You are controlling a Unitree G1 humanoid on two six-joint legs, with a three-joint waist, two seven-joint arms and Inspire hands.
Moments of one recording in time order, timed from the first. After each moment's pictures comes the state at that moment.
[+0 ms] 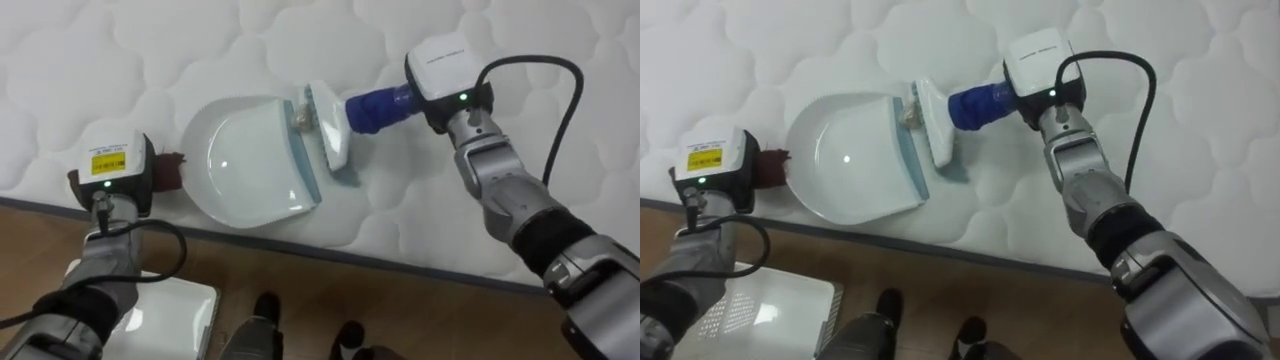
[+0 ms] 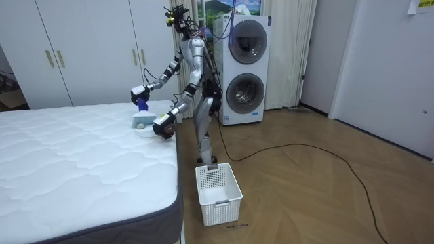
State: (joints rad) left arm -0.51 0.43 -0.41 1.02 0.82 0.19 0.53; right arm -0.73 -0.42 0.66 0.84 -0.97 0.20 -0.39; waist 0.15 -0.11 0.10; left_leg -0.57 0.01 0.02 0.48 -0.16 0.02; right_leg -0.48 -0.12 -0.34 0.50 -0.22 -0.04
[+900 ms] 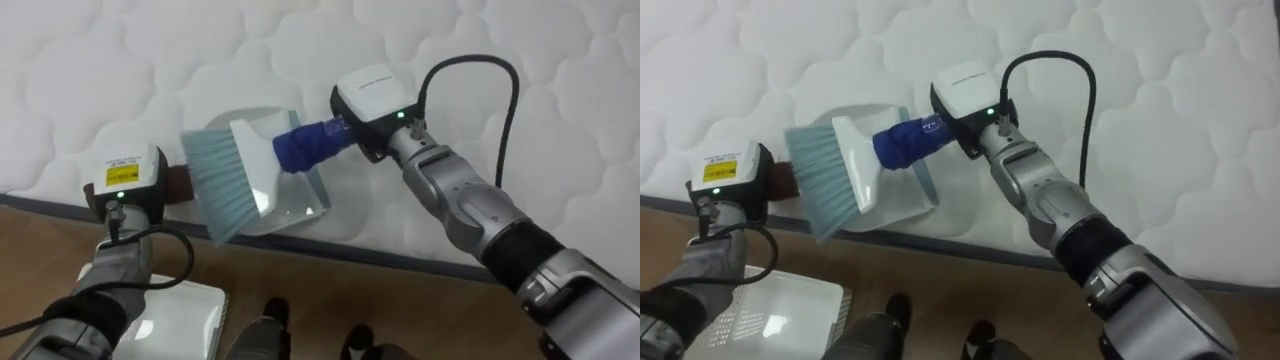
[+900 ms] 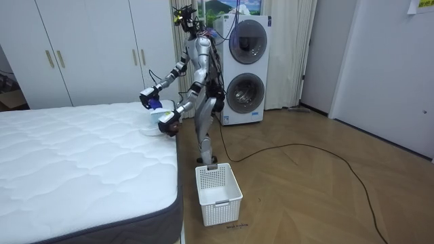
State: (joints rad) left arm -0.51 0.40 -0.40 1.09 0.84 0.12 0.52; right arm -0.68 -0.33 0.66 0.65 -0.94 0.01 -0.19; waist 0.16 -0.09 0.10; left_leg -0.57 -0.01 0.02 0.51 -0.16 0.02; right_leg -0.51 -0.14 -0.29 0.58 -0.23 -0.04
